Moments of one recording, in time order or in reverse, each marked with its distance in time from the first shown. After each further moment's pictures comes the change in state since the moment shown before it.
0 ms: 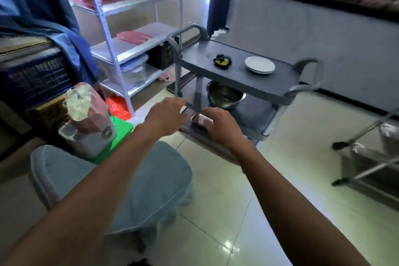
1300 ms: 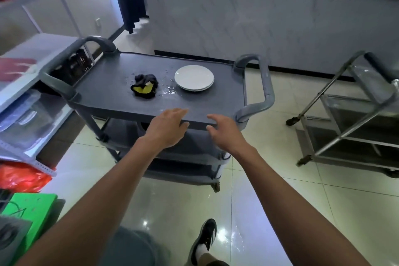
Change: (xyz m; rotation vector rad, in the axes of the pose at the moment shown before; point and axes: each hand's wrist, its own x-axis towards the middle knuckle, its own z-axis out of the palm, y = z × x) left_hand 0.411 0.152 0.123 -0.062 -0.215 0.342; right_hand 0.237 0.314 -0.086 0.149 0.129 0.509
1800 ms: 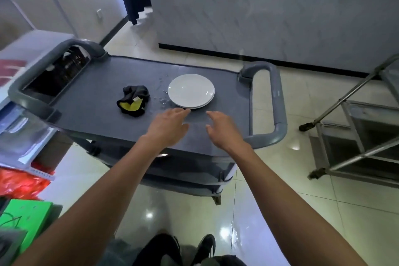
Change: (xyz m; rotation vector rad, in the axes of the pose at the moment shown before) left_hand 0.173 -0.004 0.016 0.106 -0.097 -0.030; right_hand 0.179 0.051 -0.014 -0.162 -0.074 -0.054
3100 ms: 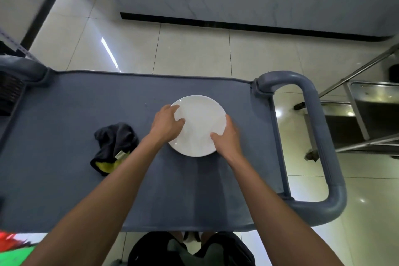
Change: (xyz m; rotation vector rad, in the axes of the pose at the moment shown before) left_hand 0.282 -0.135 0.051 -0.504 -0.194 -0.241; right_hand 0.222 0.013 0.062 0.529 0.168 0.601
